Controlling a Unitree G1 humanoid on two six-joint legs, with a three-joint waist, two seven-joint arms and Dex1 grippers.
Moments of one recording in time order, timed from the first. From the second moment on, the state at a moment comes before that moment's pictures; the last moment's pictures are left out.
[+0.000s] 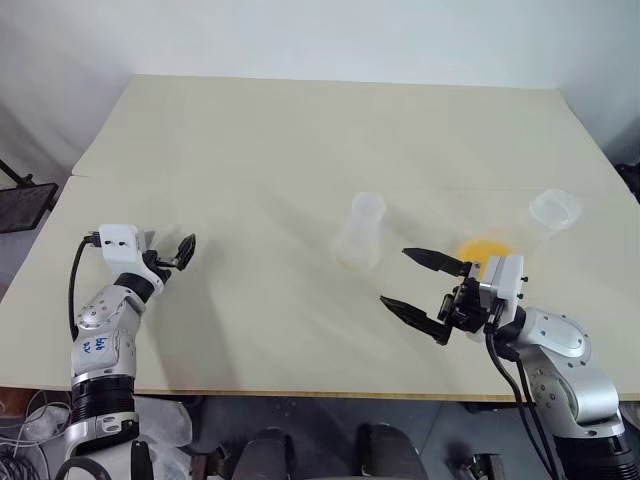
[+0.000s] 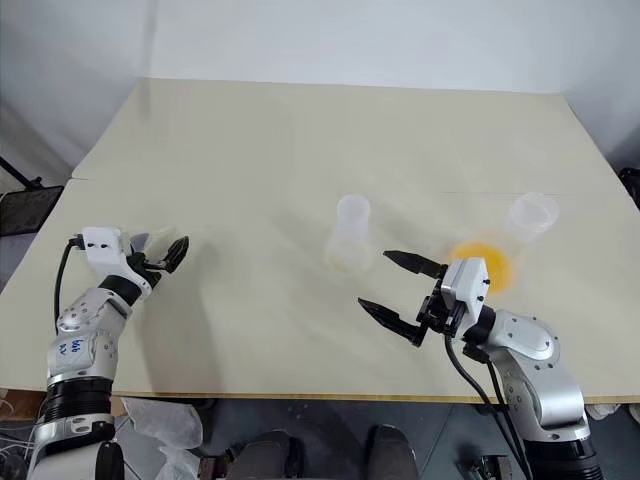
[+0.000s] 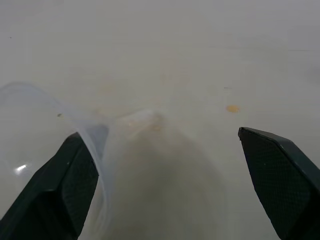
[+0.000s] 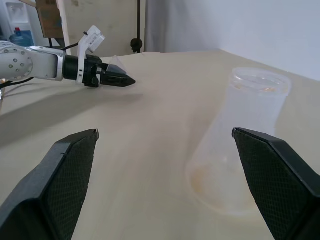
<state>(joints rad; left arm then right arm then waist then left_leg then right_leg) -0.35 0.47 0.38 0.28 -0.31 0.21 -0.33 -0.07 -0.54 -0.09 -0.34 0.55 0.10 0.94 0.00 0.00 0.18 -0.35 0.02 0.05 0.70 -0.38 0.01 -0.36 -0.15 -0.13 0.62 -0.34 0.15</state>
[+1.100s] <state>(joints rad) -0.46 0.61 0.34 0.26 -0.41 0.11 -0.70 0.03 -0.54 -0.17 -0.39 0.54 0.03 0.88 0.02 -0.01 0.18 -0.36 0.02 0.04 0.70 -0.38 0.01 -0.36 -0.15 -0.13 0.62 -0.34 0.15</state>
